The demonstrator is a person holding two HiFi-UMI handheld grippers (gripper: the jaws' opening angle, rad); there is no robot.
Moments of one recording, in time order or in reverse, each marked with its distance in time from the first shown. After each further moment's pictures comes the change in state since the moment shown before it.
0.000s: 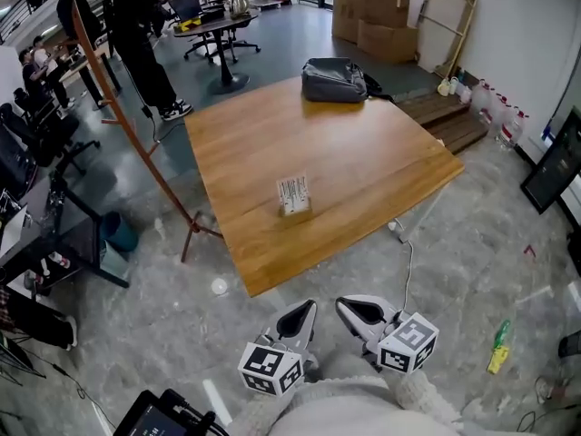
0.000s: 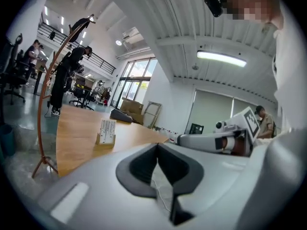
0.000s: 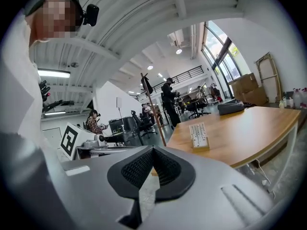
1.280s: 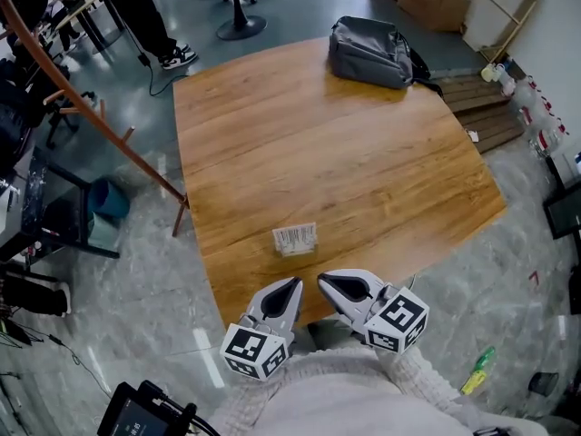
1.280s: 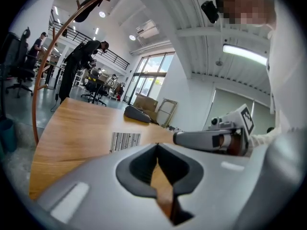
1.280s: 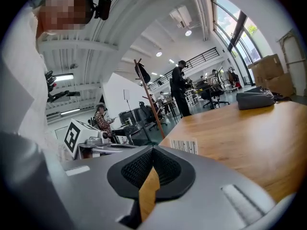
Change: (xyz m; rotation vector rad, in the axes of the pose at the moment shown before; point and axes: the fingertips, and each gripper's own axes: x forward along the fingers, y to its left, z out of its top) left arm 0.189 0.171 0.055 -0.098 0.038 0.131; right arm 0.184 -0.186 0.066 -0.023 0.158 0.210
